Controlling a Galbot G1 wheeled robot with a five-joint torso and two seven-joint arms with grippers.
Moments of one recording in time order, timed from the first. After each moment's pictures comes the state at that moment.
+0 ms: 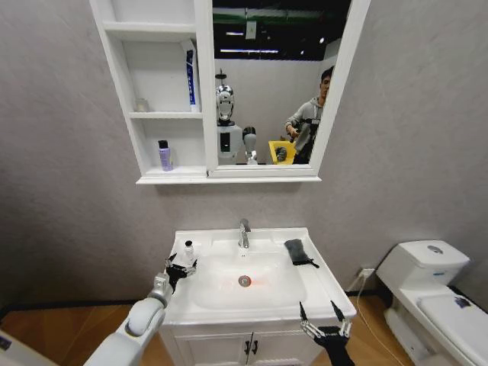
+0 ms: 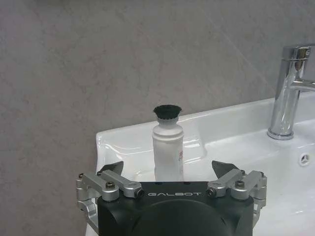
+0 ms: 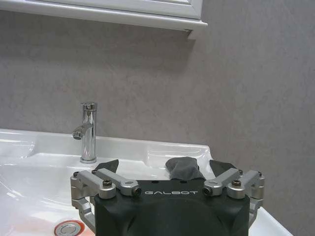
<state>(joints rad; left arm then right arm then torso) 0.94 -1.04 -0.19 -1.60 -0.43 0.17 -0.12 -1.79 1.37 0.58 2.06 0.10 0.29 0.09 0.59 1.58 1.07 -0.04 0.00</state>
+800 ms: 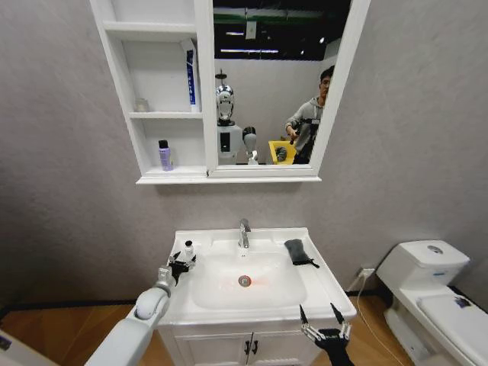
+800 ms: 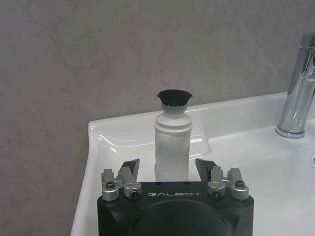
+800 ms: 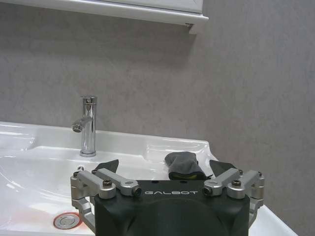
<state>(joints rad) 0.84 -1.09 -0.18 -1.45 -0.44 0.16 -0.05 -1.79 1.36 0.59 2.04 0.10 0.30 0.09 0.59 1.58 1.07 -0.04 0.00</state>
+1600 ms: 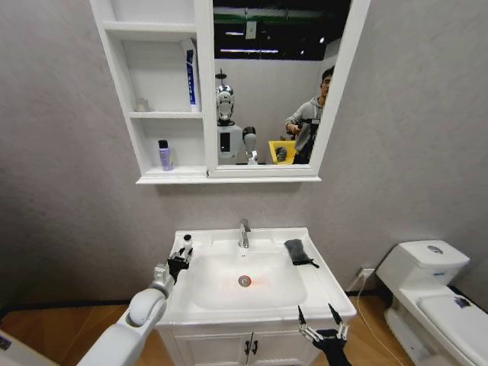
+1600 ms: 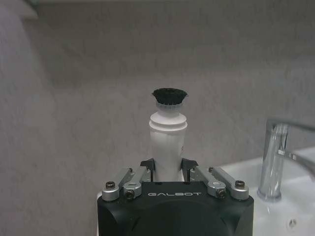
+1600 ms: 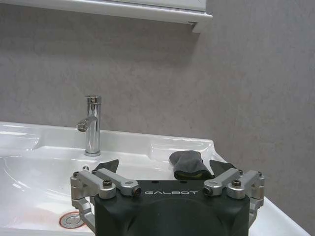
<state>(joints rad) 0.93 -0.95 -0.22 -1.86 -0.54 0.25 -0.20 -1.78 1.37 0.57 2.02 0.09 0.31 0.08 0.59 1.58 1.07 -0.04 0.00</state>
